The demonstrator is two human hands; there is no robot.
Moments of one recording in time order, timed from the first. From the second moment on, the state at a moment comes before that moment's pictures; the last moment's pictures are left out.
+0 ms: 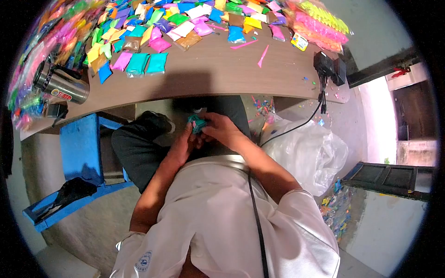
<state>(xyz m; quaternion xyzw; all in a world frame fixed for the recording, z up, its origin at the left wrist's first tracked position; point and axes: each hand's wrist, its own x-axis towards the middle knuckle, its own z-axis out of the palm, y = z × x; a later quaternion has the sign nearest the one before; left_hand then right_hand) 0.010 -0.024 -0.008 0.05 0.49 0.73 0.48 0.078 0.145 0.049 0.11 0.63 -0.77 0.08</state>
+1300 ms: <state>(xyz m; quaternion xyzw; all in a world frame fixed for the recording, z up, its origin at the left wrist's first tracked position) 0.008 -0.019 -0.024 0.02 0.37 0.78 0.51 0.083 0.143 0.039 0.23 0.66 -0.71 0.03</state>
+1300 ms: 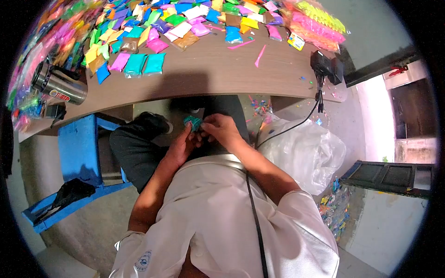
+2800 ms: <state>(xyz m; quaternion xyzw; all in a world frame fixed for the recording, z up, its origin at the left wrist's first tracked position) 0.013 -0.019 0.000 0.04 0.44 0.75 0.49 0.073 0.132 0.029 0.23 0.63 -0.74 -0.04</state>
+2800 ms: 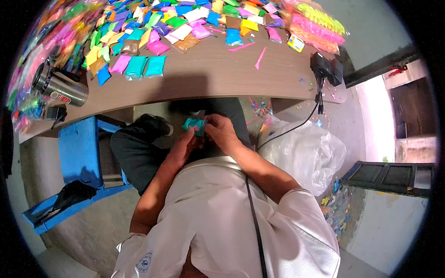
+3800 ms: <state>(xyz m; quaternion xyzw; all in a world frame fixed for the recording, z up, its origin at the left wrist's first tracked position) 0.007 -0.023 -0.020 0.06 0.57 0.71 0.40 0.089 0.144 0.044 0.26 0.57 -0.78 0.07</state>
